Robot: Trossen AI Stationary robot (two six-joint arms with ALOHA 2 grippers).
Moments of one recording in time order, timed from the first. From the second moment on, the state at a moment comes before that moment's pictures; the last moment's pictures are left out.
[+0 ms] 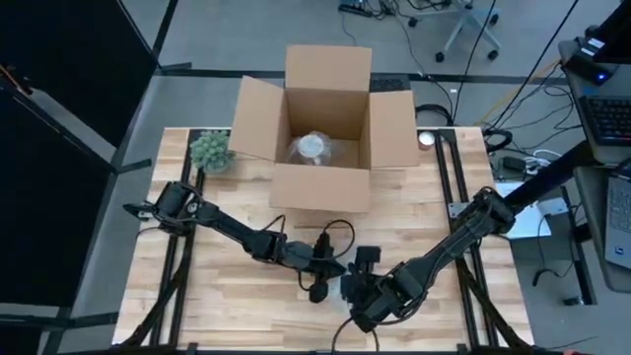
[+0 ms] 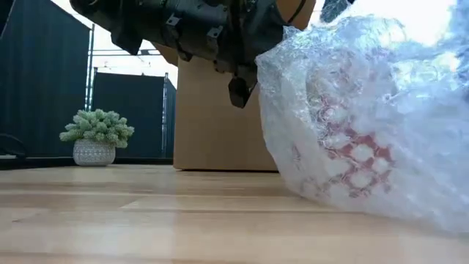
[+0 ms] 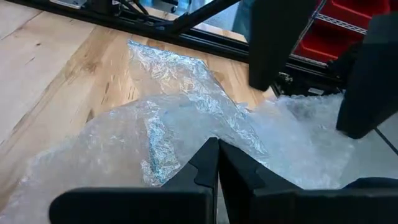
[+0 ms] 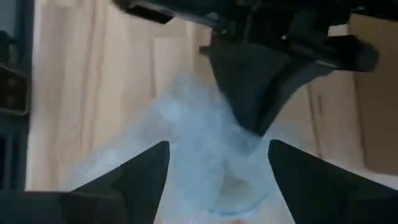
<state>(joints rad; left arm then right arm) -0.32 2.00 1.05 0.57 -0.08 -0.36 0.62 1.91 1.67 -1.01 0.41 0.61</state>
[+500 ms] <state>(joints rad) -0.32 2.00 1.05 0.57 -0.08 -0.36 0.62 2.13 1.67 -1.01 0.34 0.64</state>
